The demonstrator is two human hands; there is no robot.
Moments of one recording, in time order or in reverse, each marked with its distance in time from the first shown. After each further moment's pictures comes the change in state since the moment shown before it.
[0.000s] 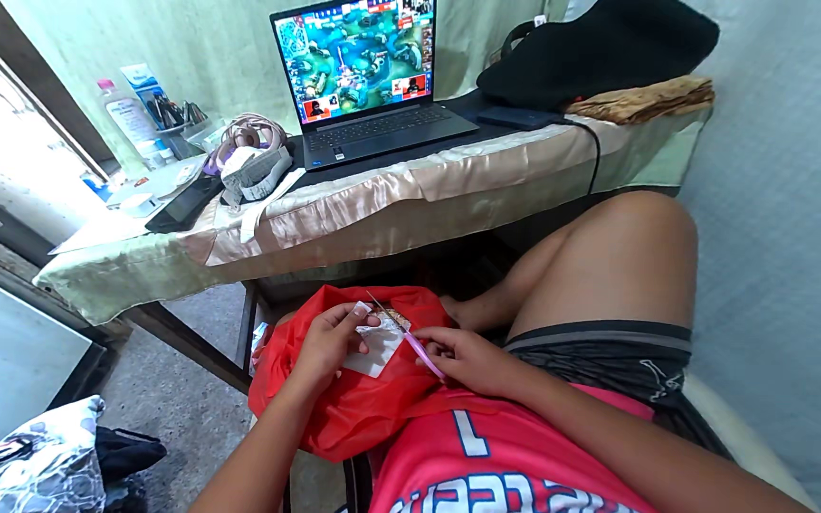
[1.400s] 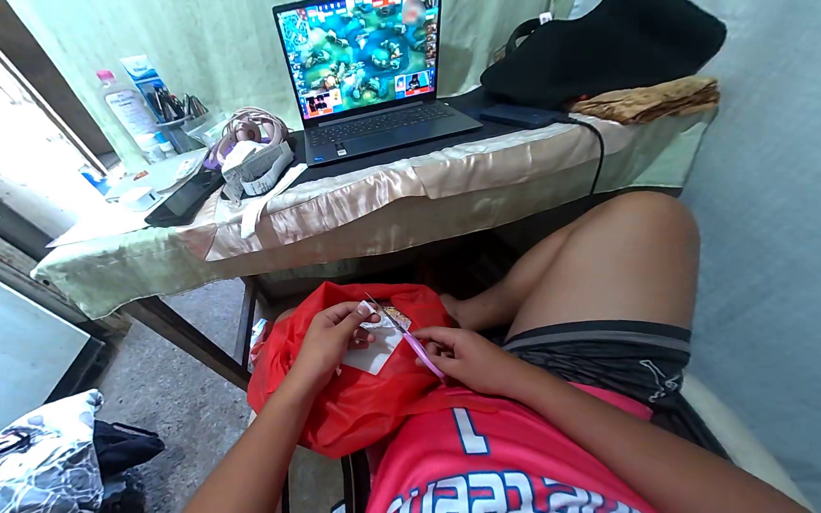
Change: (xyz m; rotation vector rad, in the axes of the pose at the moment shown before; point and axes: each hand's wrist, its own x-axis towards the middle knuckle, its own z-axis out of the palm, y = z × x) left_hand 0.000 0.001 0.000 -0.001 -0.017 -0.024; right_hand 0.000 0.000 0.001 -0.033 -0.014 0.017
